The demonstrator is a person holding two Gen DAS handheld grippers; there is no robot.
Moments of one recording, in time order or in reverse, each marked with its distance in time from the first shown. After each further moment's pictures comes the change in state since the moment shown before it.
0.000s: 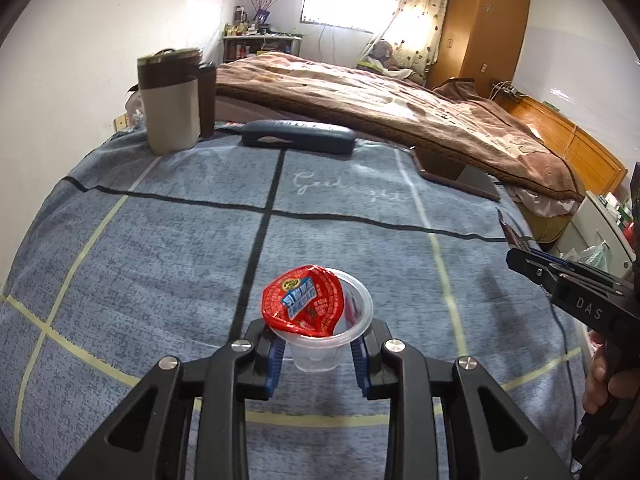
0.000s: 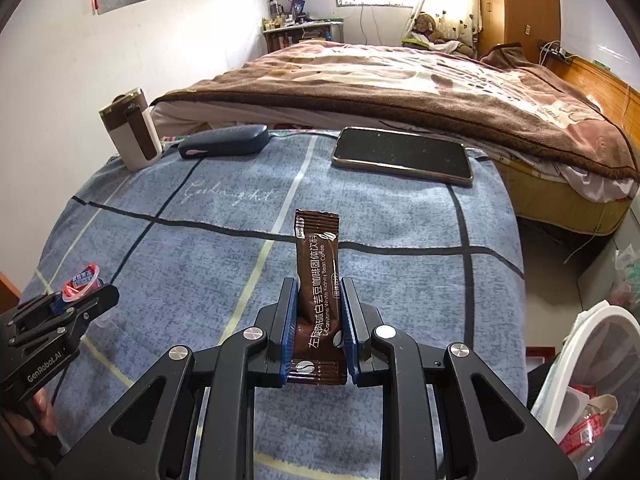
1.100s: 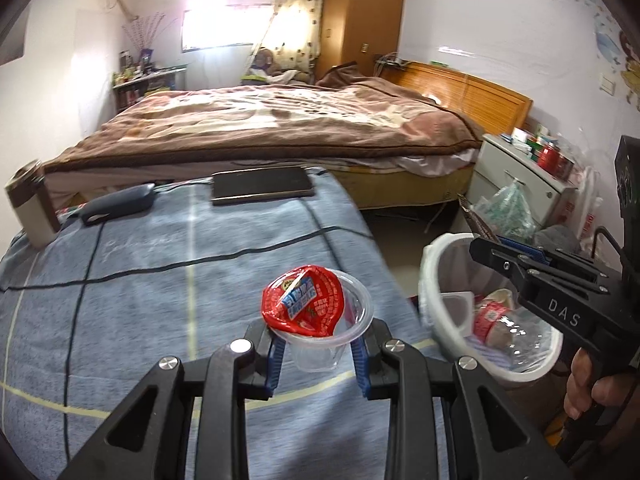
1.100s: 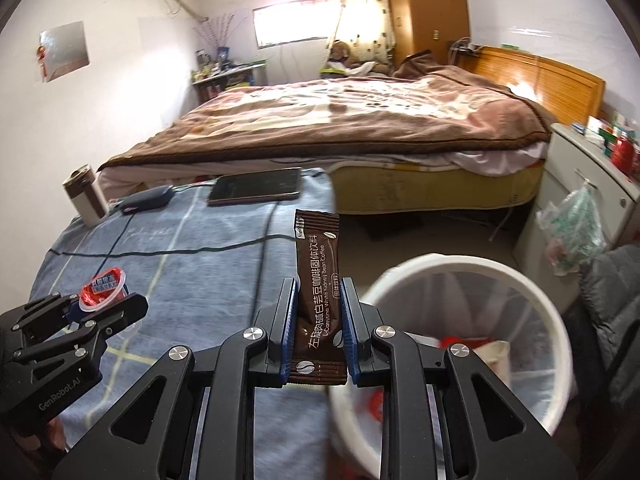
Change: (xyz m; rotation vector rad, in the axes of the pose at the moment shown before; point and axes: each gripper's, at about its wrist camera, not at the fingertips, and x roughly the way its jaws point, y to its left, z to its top) left arm -0.039 -0.191 -0.001 0.294 -0.028 -0.237; right arm -0.104 -0.107 -0.041 0.177 -0.136 -0.182
